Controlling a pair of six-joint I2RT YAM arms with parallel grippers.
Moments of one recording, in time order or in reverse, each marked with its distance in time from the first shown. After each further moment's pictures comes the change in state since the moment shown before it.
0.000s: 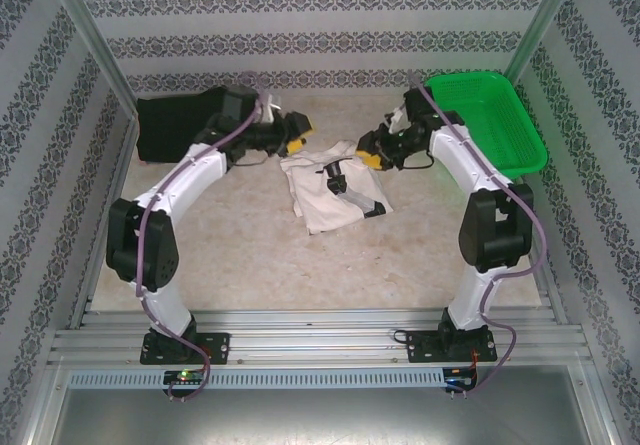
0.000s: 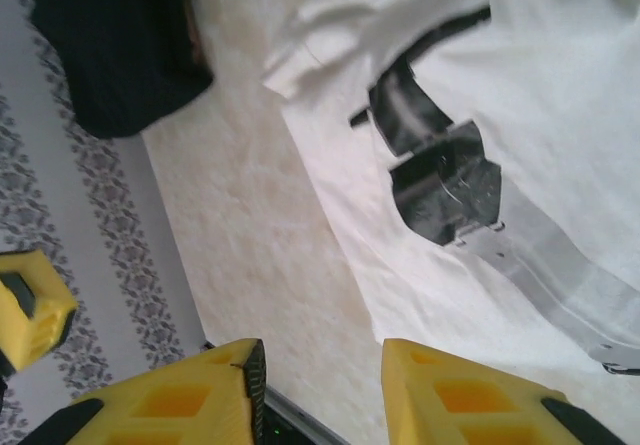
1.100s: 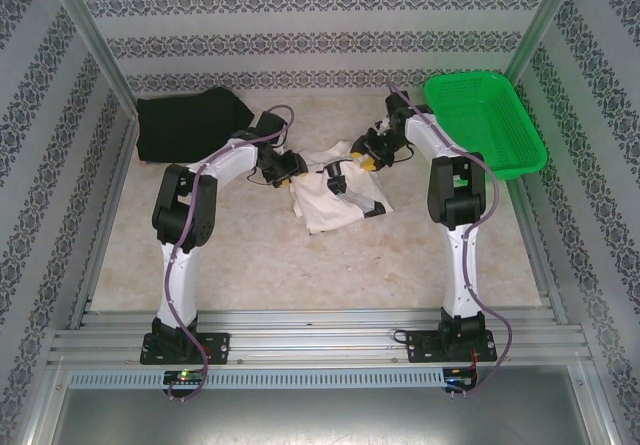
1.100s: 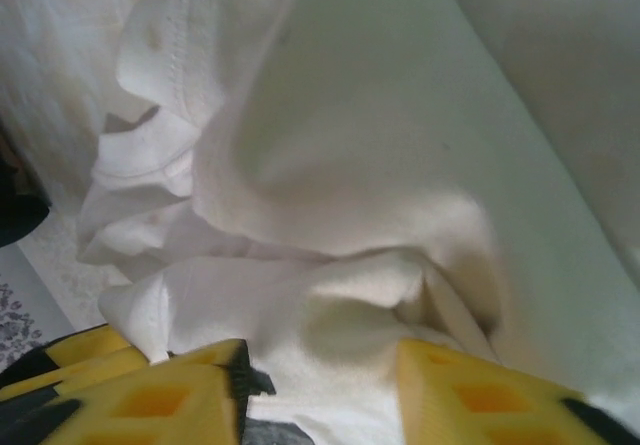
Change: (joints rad) left arm -0.001 0.399 0.205 -0.357 -0.318 0.246; right arm -0.018 0.520 0.457 -0.132 0.114 -0.038
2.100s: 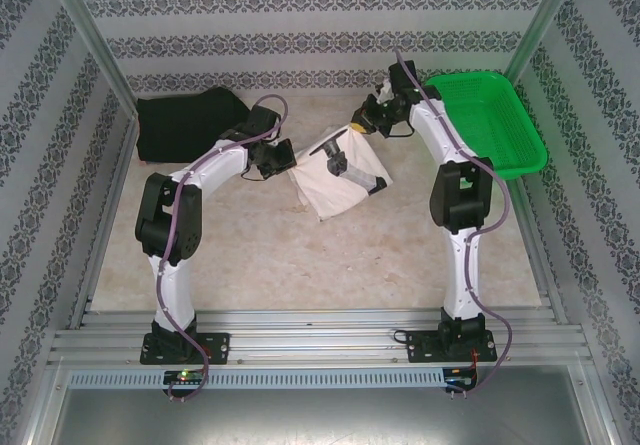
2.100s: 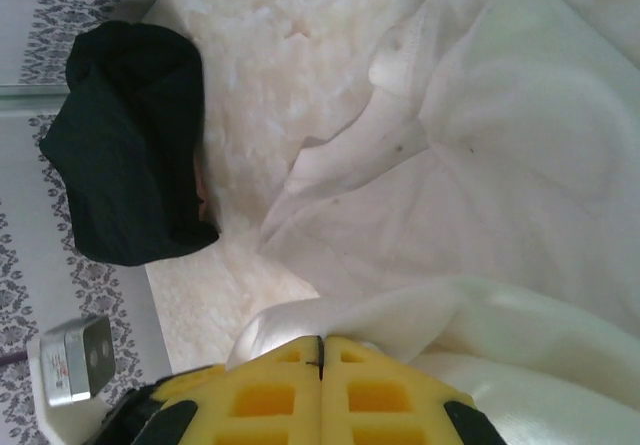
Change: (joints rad) left arm 0.002 -0.164 -0.106 0.095 -0.071 0.015; right arm 0.012 -0.058 0.166 0.100 -0.022 0.084
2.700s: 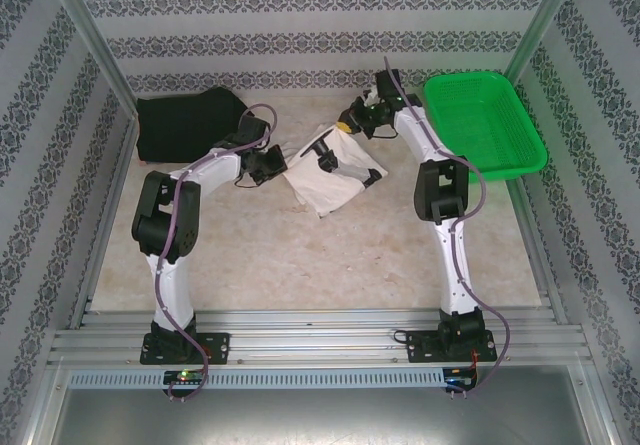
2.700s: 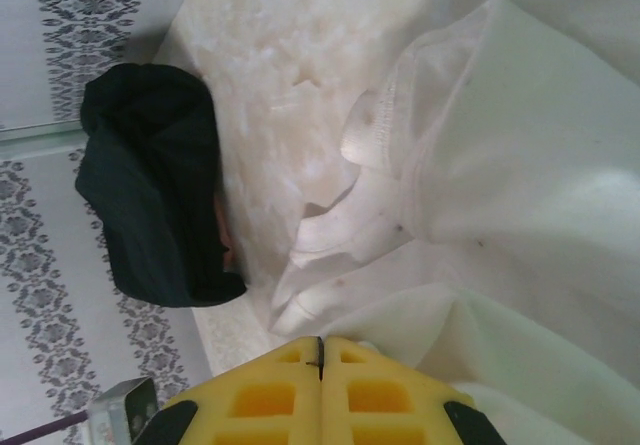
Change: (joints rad) left arm 0.059 0.006 -0.134 0.156 -0.001 -0.052; right arm 0.021 0.267 0.227 0.128 -0.092 0.167
